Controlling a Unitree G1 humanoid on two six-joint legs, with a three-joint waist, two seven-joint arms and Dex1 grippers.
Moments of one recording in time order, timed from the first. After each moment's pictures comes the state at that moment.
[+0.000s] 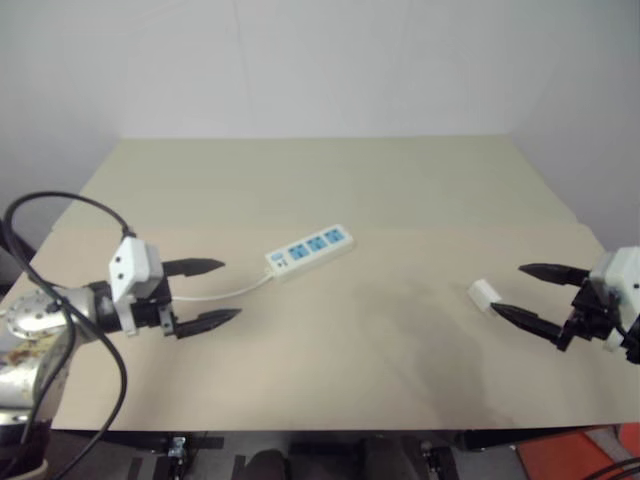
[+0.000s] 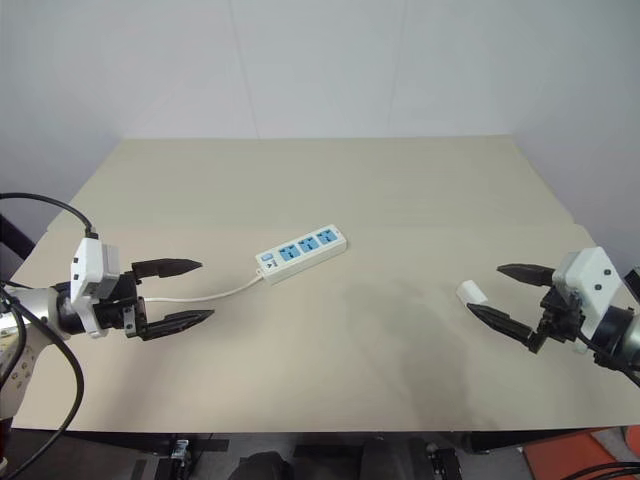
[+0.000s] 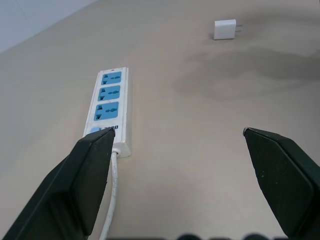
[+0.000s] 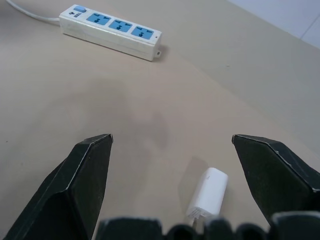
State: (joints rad) left arm -0.11 0.87 0.30 -0.29 -0.59 0.39 -1.16; right arm 0.06 -0.89 -0.53 -0.23 0.47 0.32 1.08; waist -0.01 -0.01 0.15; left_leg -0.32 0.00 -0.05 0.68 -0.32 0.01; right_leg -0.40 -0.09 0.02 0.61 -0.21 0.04
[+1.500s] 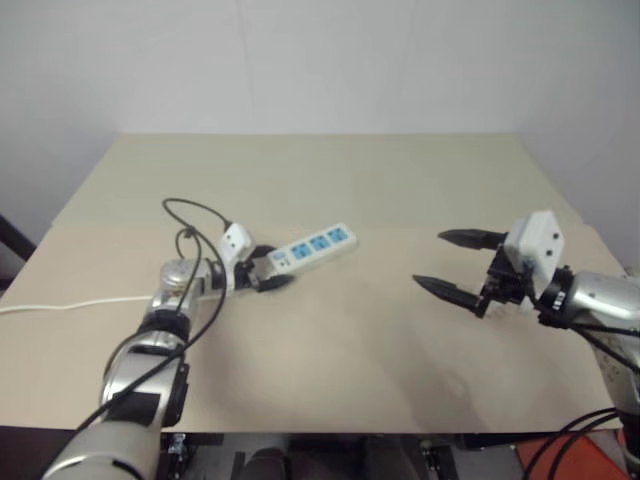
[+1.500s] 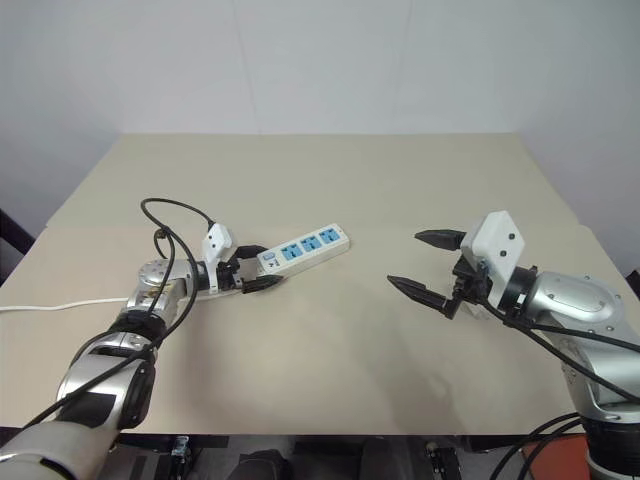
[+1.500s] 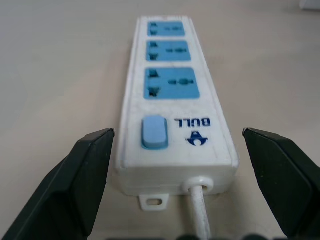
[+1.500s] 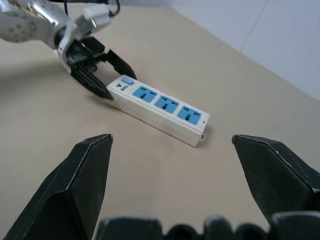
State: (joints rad) left arm -0.87 0.41 -0.02 1.12 -0.11 -0.26 -1.14; right arm -0.20 -0.84 -0.24 -0.44 0.54 0.44 0.87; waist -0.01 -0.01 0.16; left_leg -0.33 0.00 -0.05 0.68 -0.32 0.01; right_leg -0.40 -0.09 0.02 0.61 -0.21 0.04
